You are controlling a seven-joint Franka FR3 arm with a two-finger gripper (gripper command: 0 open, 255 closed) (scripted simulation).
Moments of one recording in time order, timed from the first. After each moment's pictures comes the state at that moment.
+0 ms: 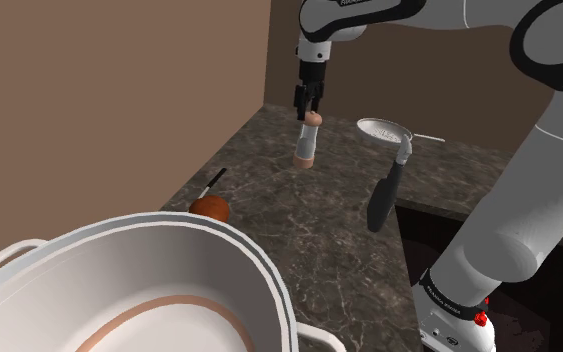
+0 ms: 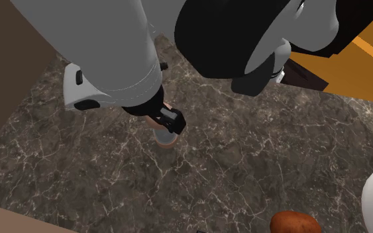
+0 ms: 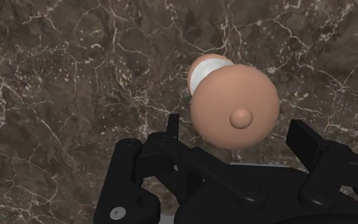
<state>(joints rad) 0.02 0.04 -0.07 -1.80 -0.02 1.75 -0.30</state>
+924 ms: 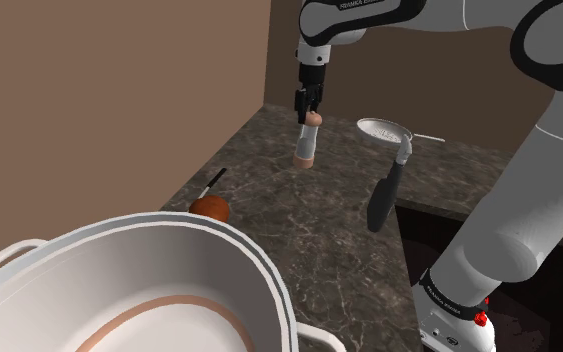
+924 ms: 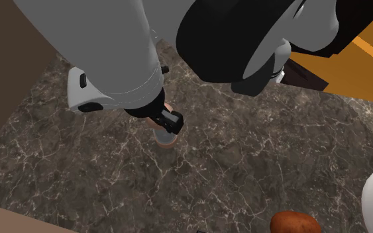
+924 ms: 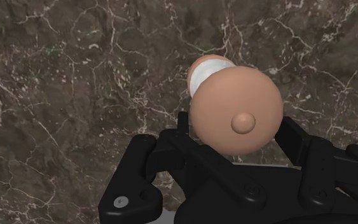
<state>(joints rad) 0.02 0.04 -0.07 -1.82 -0.02 1.77 -0.30</state>
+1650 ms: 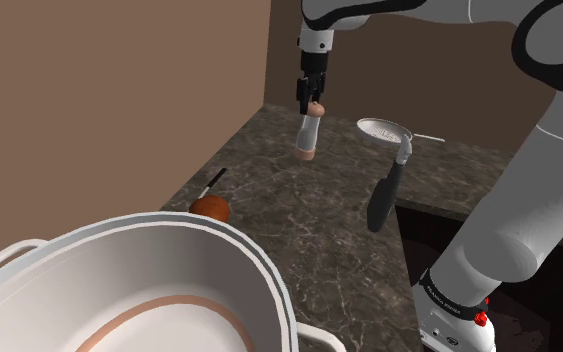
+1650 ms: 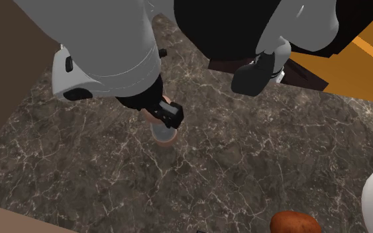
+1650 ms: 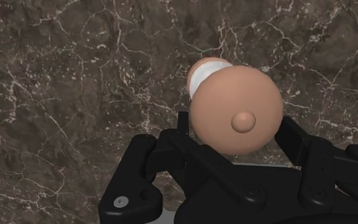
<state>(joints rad) 0.02 0.03 -0.07 -1.74 -0.02 1.69 -0.30</state>
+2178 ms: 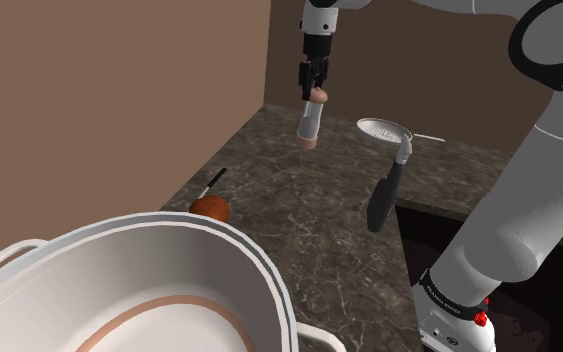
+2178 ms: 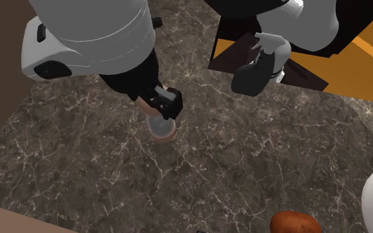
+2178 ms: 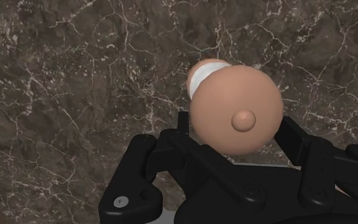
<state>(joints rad) 0.02 0.04 -0.07 -1.62 -0.02 1.58 -0.30</state>
